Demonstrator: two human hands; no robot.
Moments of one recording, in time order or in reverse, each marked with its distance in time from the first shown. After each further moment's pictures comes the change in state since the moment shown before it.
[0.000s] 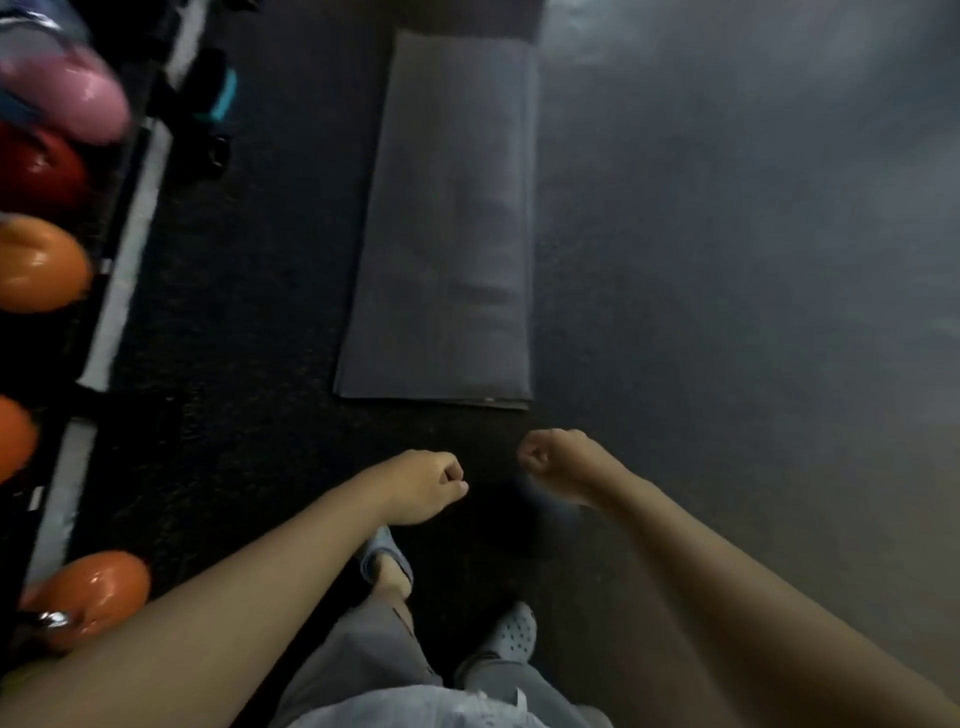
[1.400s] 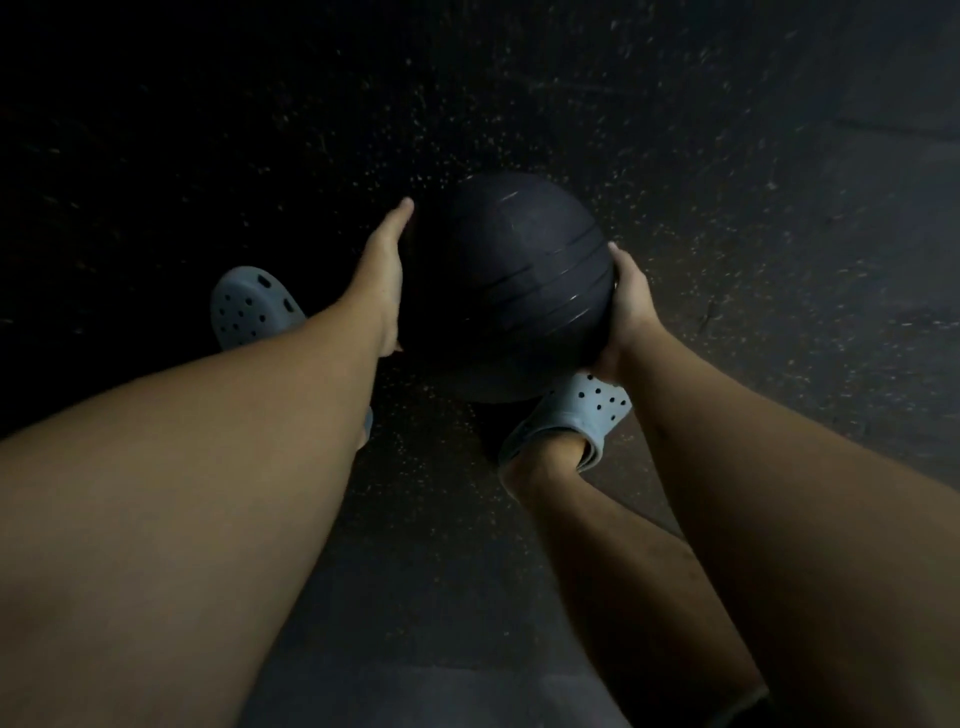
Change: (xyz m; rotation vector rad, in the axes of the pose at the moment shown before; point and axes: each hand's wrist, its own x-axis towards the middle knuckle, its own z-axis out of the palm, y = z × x) left_hand 0.554 -0.119 0.318 -1.530 0.095 -0.723; right_hand 0.415 0.381 0.316 1.406 -0.209 0.895
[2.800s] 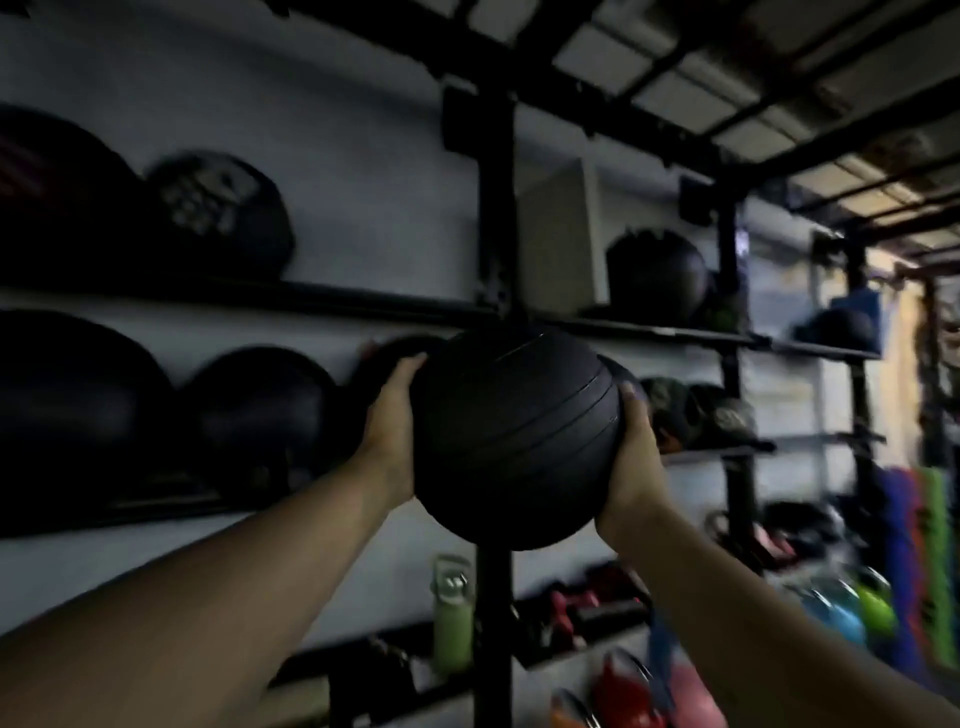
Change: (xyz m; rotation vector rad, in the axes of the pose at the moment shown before) left_hand -1.178 0.035 -0.533 -1.016 0.341 1.981; right_hand -1.212 0.165 0.514 -0.393 -1.596 -1.321
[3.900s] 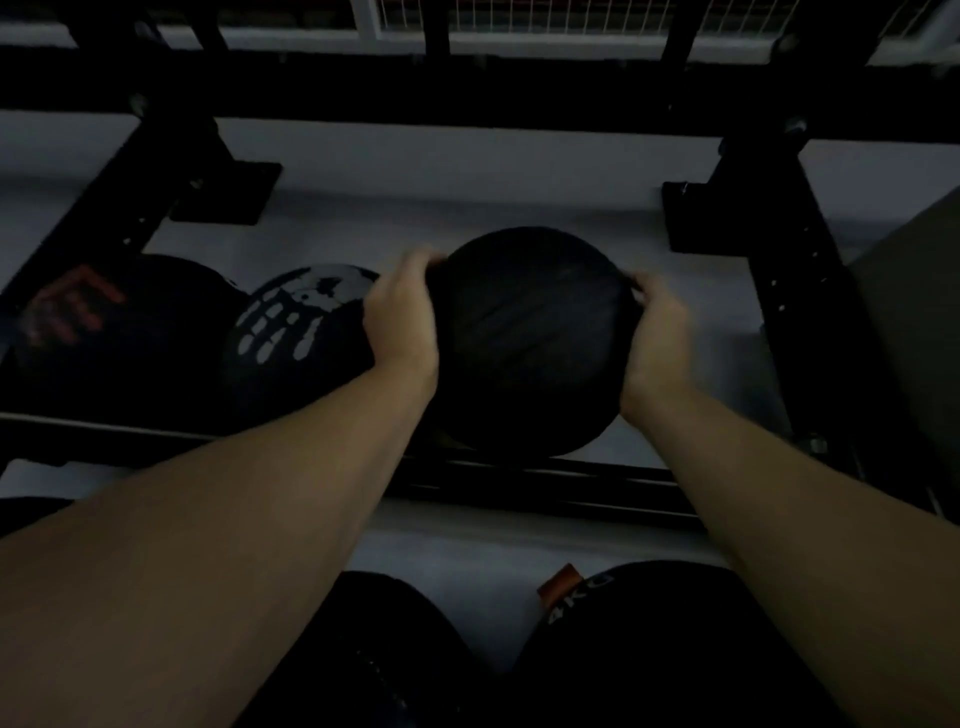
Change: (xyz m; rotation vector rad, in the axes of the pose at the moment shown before) left_hand 0.445 0.221 -0.105 0.251 0.375 1.062; right_hand 0.460 0.080 0.402 0.342 -0.551 -0.355
